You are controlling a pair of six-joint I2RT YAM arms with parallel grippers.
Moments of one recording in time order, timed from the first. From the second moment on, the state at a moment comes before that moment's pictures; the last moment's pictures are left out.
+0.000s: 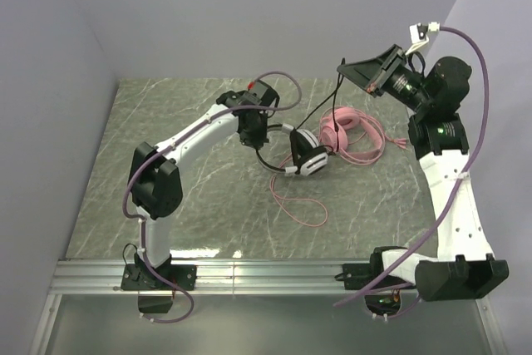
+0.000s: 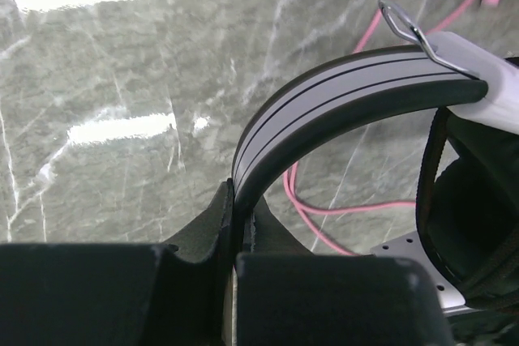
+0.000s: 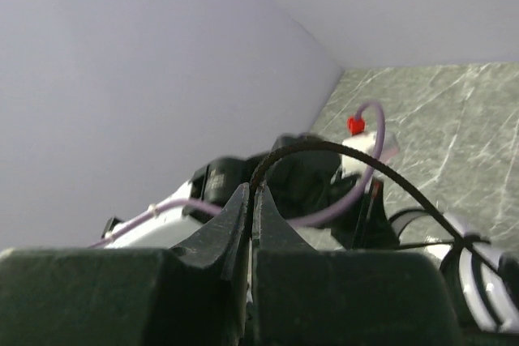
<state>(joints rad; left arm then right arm) -0.67 1.95 1.81 -0.97 -0.13 -0.57 0.02 1.20 1.44 -0.11 -0.76 0.92</state>
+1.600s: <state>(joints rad) -0.43 1.46 1.72 -0.67 -0.09 -0.80 0.43 0.83 0.54 0.20 -0.41 0.96</state>
